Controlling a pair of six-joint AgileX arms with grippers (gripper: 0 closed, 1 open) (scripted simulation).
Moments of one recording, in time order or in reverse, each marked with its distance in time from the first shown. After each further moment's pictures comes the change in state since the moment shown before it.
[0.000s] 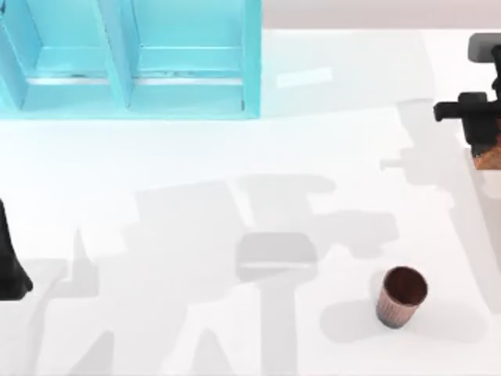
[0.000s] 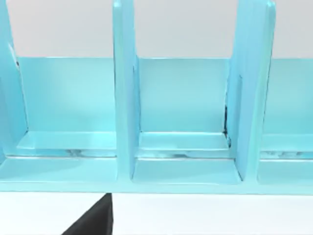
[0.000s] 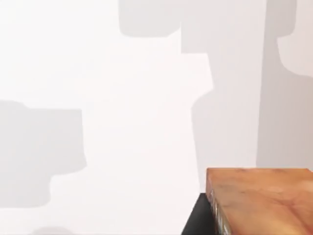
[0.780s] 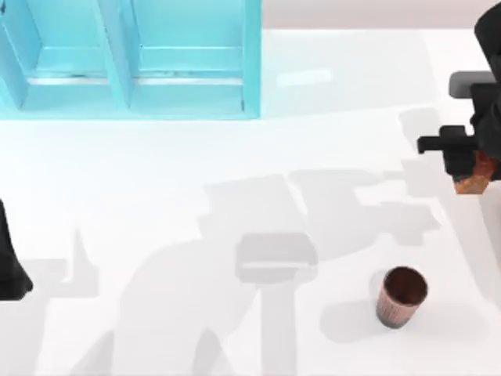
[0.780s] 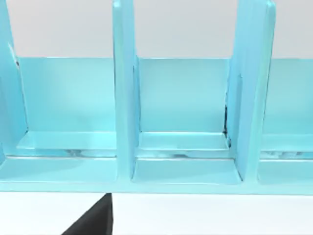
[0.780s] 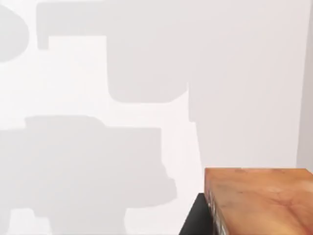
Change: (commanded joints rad) left arm 0.000 0.000 0.000 0.000 0.000 0.000; right arm -0.007 0.078 -0.148 0.235 -0.002 -0.004
